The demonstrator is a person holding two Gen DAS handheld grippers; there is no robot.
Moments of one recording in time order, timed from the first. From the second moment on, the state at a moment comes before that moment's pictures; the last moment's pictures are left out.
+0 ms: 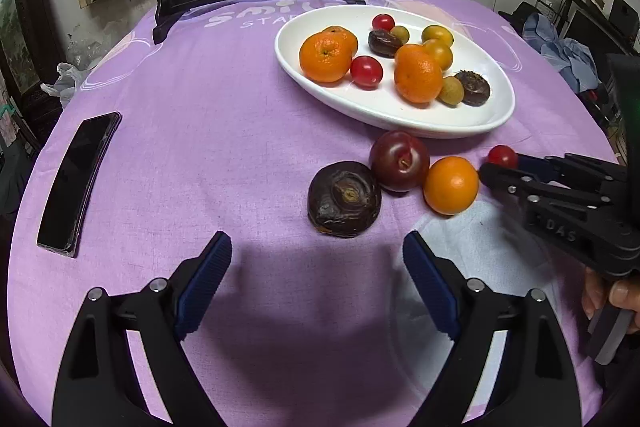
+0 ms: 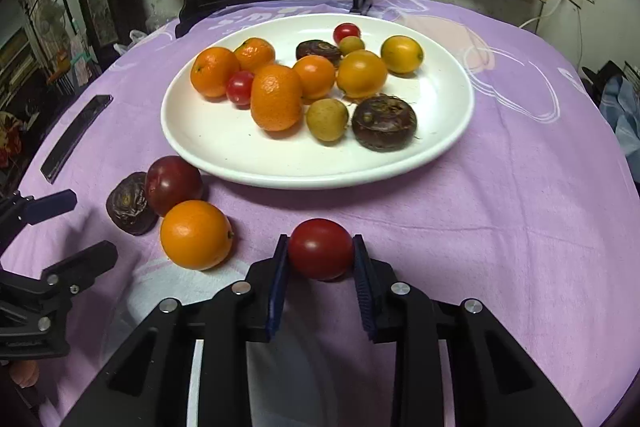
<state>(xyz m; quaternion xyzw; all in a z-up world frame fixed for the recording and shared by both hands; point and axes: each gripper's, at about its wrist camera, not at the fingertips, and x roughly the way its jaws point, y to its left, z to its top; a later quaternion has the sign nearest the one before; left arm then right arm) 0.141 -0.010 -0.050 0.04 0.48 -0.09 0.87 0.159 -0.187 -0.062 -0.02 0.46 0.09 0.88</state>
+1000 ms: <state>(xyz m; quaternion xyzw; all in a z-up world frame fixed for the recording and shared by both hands) 0.180 -0.030 -0.070 0.07 0.49 -0.08 0.87 0.108 -0.228 -0.047 0.04 0.44 0.11 0.89</state>
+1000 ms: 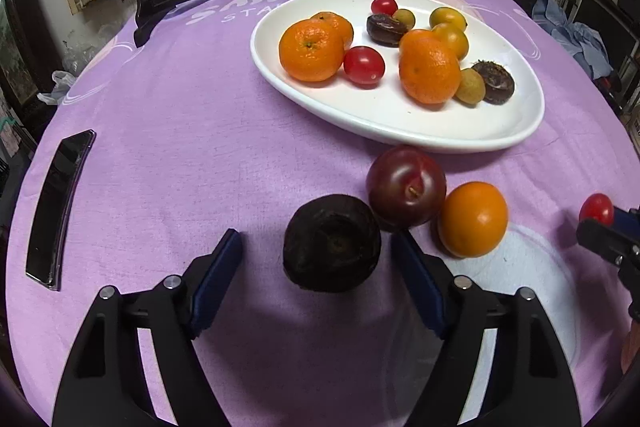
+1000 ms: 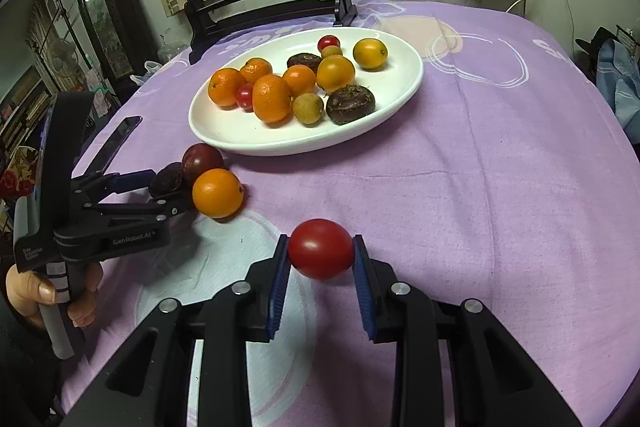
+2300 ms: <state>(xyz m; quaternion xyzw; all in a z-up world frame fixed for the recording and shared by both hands) 0.181 -0.076 0.048 0.08 0.40 -0.16 0.90 0.147 -0.217 0.037 0.02 0.36 0.15 0.92</state>
